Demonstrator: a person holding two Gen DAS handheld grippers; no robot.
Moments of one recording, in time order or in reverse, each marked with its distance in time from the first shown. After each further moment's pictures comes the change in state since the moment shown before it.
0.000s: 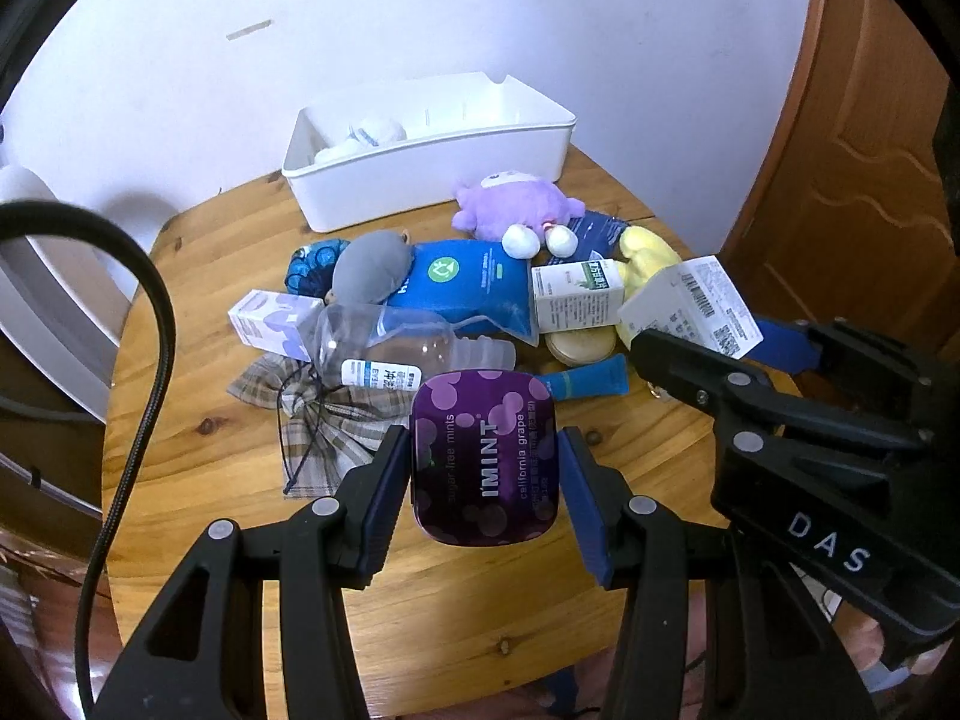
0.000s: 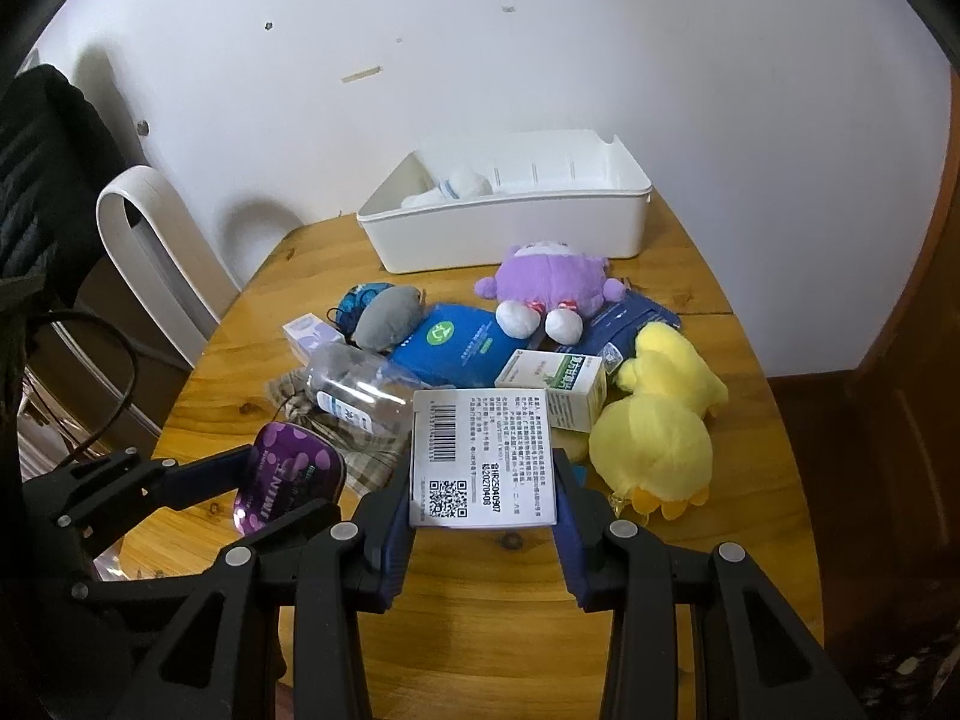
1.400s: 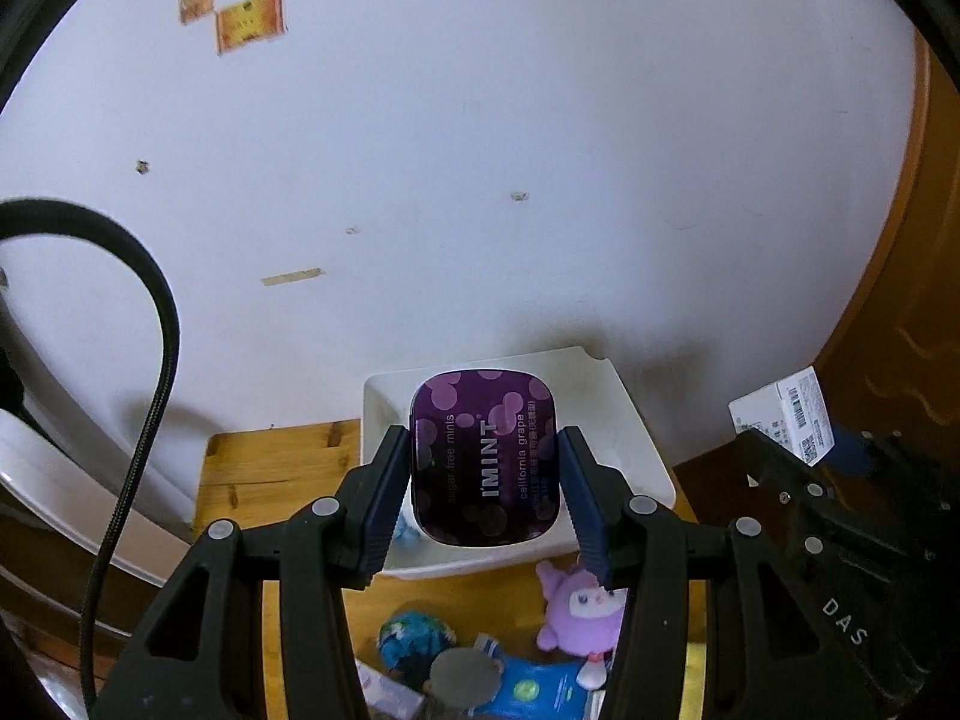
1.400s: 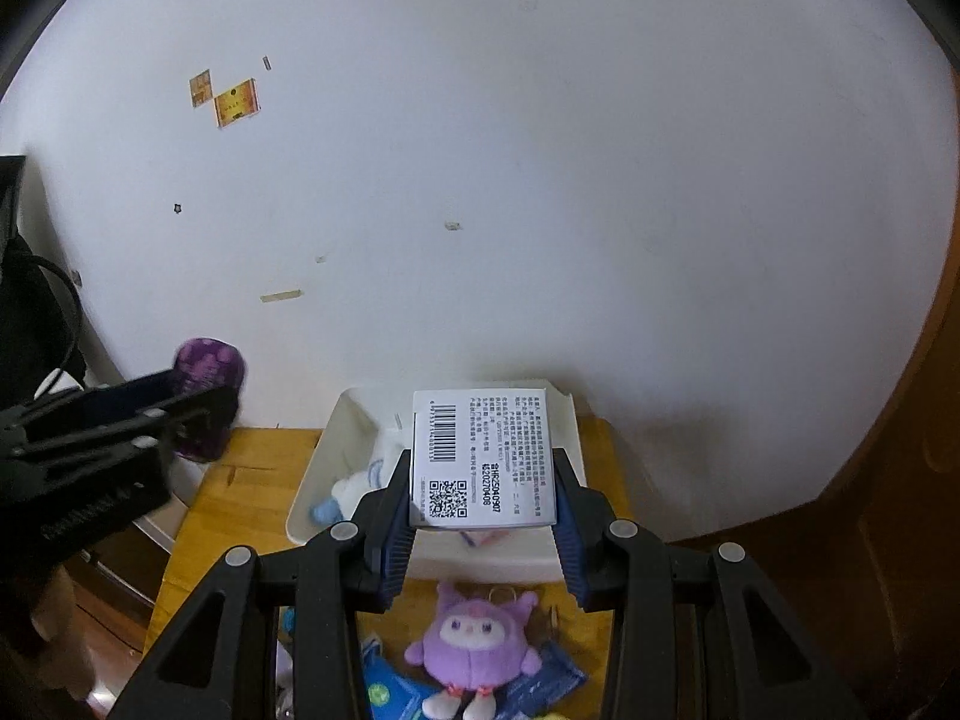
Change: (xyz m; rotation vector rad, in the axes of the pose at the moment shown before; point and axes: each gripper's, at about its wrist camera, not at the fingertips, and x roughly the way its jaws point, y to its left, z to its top) left arm -0.001 0.073 0.314 -0.129 -0.199 0.083; right arm -0.001 -0.032 0.277 -0.022 -0.194 -0.105
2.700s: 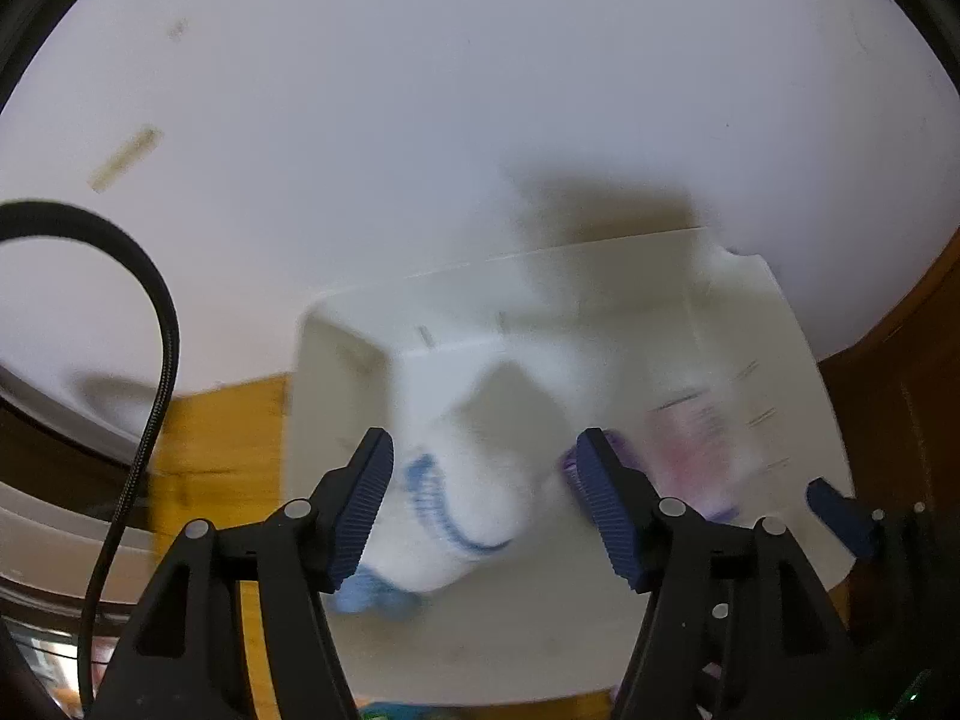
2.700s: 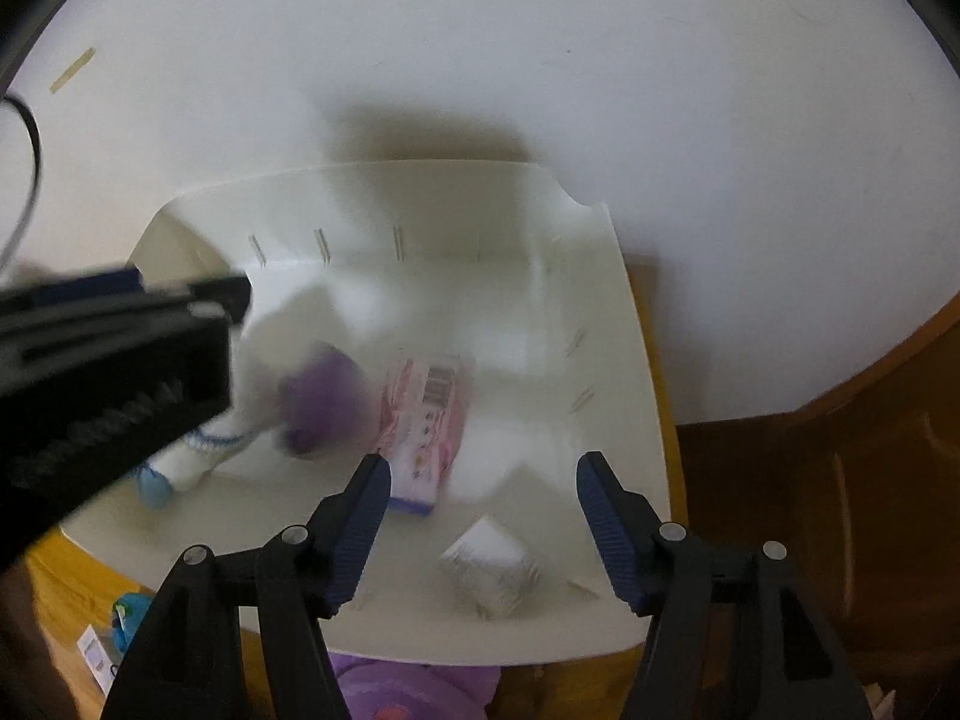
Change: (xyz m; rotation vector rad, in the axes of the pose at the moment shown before) left arm 0.227 -0.011 -0.003 0.068 0.309 0.183; right arm 0.259 -0.009 -0.041 -0.063 0.447 -0.161
